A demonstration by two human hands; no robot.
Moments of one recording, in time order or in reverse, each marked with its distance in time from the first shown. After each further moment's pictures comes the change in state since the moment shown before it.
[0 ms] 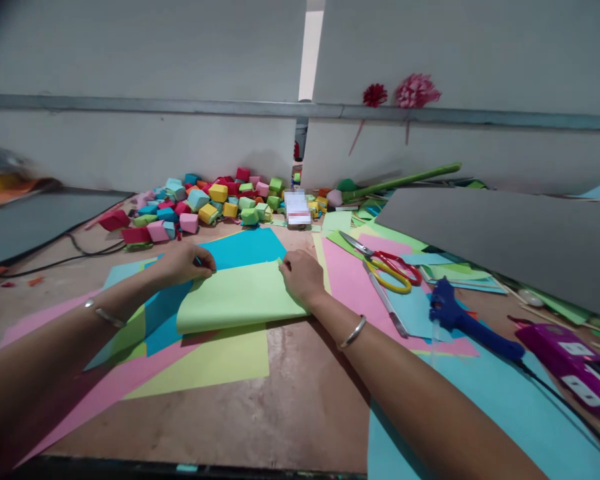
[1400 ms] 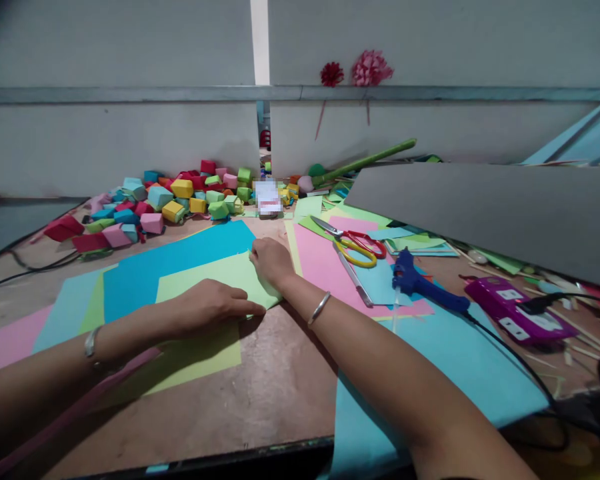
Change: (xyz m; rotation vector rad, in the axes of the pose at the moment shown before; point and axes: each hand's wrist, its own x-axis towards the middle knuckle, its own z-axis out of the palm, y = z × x) left_hand -0.019 0.117 0.047 0.149 0.003 0.830; right_hand 0.006 0.005 0.004 -0.015 -0.106 -0.070
